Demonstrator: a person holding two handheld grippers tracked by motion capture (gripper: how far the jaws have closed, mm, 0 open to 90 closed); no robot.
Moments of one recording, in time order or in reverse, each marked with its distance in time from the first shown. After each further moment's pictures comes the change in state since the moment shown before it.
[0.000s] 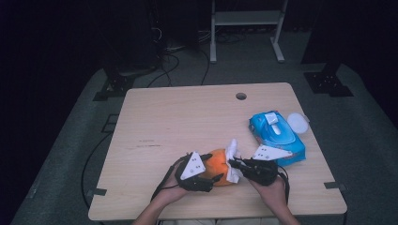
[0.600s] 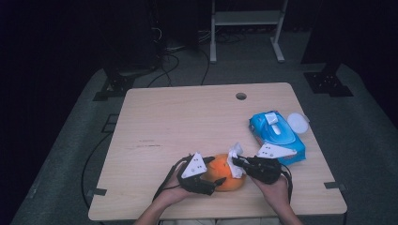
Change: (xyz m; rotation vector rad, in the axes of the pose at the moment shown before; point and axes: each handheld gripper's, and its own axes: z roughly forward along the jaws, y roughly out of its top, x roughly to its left) left arm -0.008 -0.003 0.009 0.049 -0.019 0.021; right arm -0.007 0.002 -0.007 -0.022 -0.014 0.020
